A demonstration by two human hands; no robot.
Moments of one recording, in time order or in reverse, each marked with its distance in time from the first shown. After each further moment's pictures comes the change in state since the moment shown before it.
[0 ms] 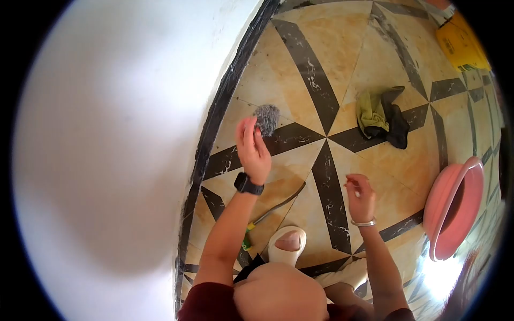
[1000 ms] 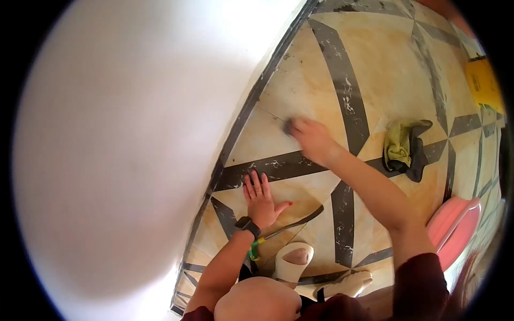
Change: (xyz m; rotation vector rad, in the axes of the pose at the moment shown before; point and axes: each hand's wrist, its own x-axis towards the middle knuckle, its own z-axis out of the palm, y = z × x) left_hand -0.081 -0.053 -0.071 0.774 -0.835 -0.175; right_hand 0.183 -0.037 0.175 -0.560 -0.586 -0.982
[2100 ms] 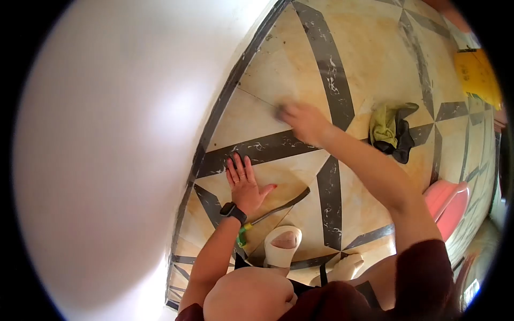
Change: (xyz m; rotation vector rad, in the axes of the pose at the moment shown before) left_hand 0.004 -0.004 0.004 -0.076 0.050 0.013; right_hand -0.015 0.014 -0.006 -0.003 -0.050 -0.109
